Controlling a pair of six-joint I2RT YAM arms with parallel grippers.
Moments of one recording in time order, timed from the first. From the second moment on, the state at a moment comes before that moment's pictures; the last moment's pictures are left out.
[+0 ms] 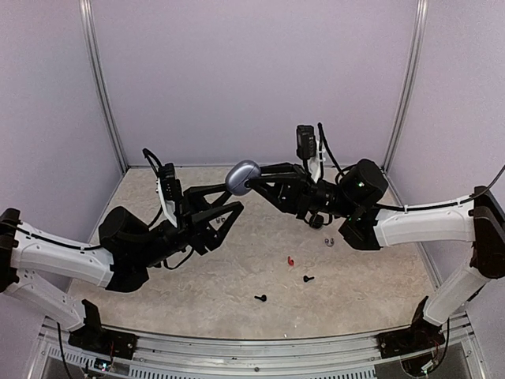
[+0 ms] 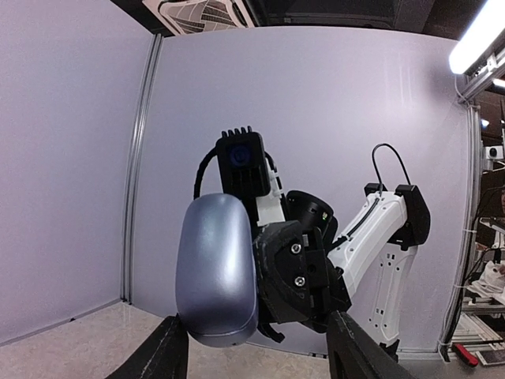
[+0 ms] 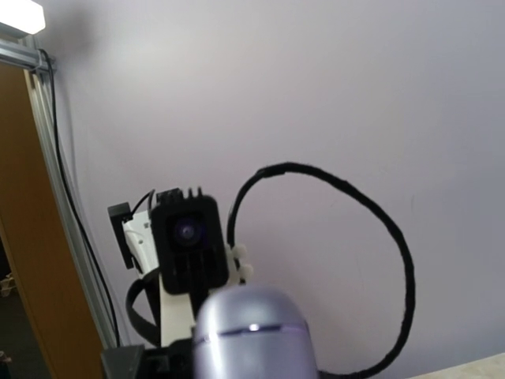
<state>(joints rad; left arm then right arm) -1.09 1.32 0.57 1.23 0.12 -0.18 0.91 1.54 0.92 1.13 -0.68 0.57</state>
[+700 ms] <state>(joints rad) -1.09 1.34 0.60 1.25 0.09 -0.17 0.92 1.55 0.90 1.19 -0.68 0.55</state>
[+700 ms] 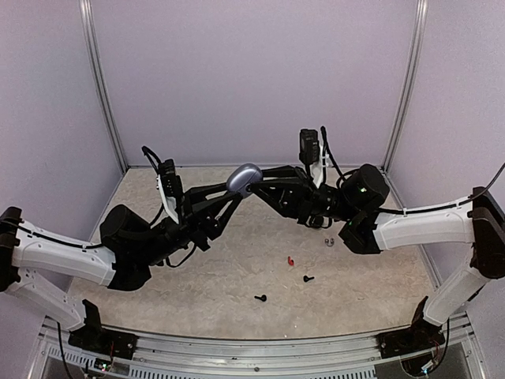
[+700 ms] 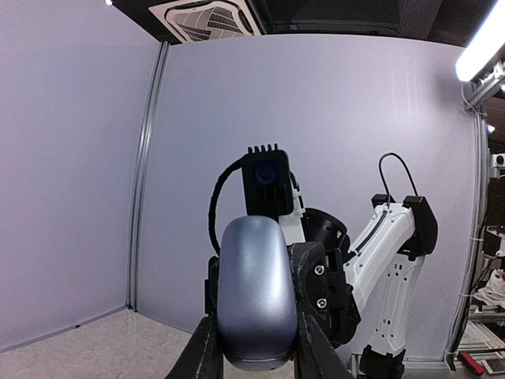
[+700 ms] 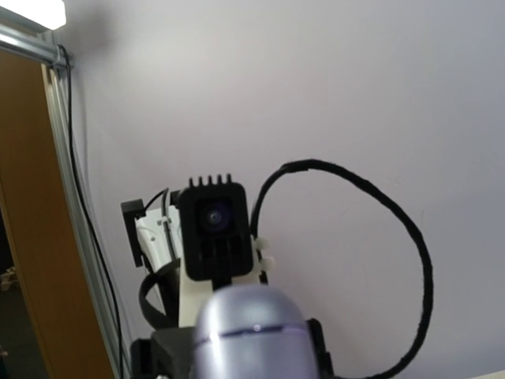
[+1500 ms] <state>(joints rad) -1.01 1.15 0.73 0.48 0.35 -0.02 0.90 1.32 1.16 -0.02 -0.73 0.01</state>
